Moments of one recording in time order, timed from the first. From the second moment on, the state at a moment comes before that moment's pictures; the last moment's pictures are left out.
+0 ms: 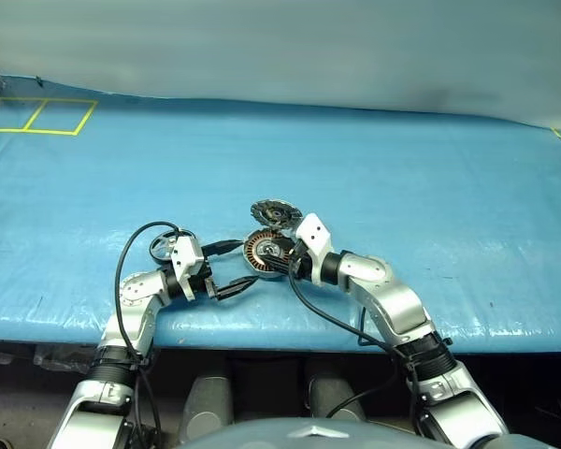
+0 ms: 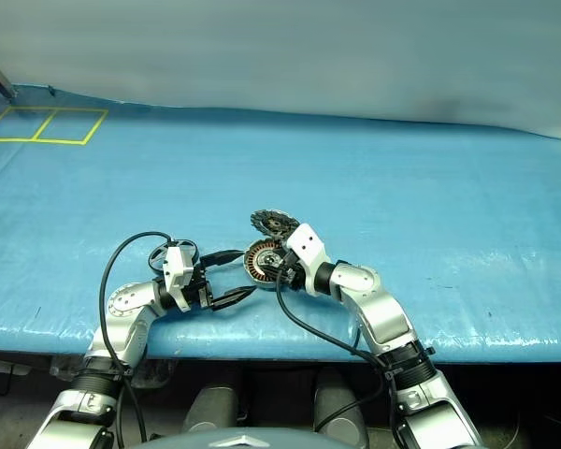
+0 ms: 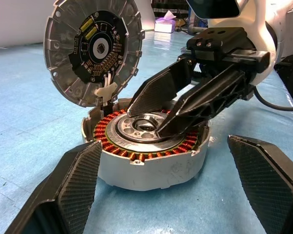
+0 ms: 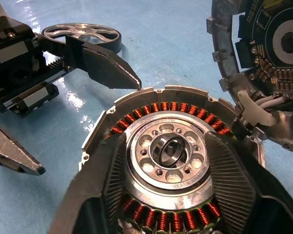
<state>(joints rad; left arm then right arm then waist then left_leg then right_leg) -0.20 0.36 -0.05 0.34 -0.32 -0.16 -1.16 -0.30 -0.26 0.30 -0.05 0.17 0.45 0.67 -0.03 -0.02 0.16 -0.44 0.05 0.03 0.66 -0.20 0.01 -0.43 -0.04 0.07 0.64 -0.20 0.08</state>
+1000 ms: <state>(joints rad) -0.19 0.36 -0.05 0.34 -0.31 -0.16 -1.15 -0.30 -0.24 0.28 -0.05 0.21 0.44 0.65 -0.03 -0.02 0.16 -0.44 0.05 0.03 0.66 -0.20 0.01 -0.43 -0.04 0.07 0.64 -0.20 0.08</state>
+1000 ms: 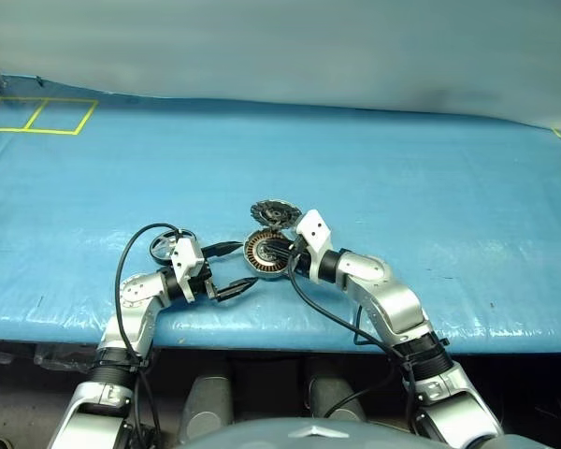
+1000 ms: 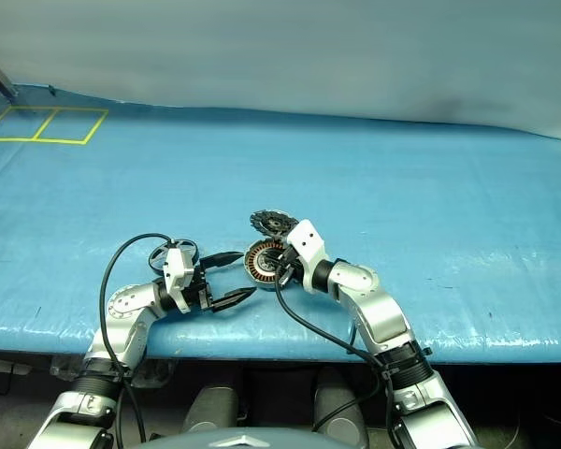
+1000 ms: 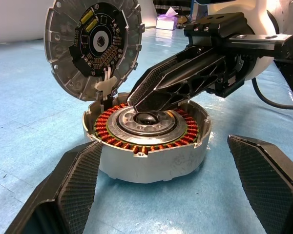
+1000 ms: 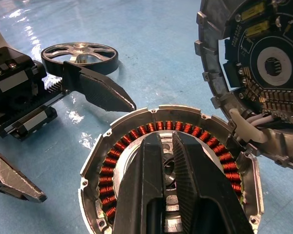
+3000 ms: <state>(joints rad) -0.19 0.39 -0.01 0.17 -0.42 0.10 -1.06 -0.29 -0.23 0.31 -0.09 0.17 0.43 0.66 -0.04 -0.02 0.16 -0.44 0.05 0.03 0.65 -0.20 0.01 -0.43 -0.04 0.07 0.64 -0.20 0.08</state>
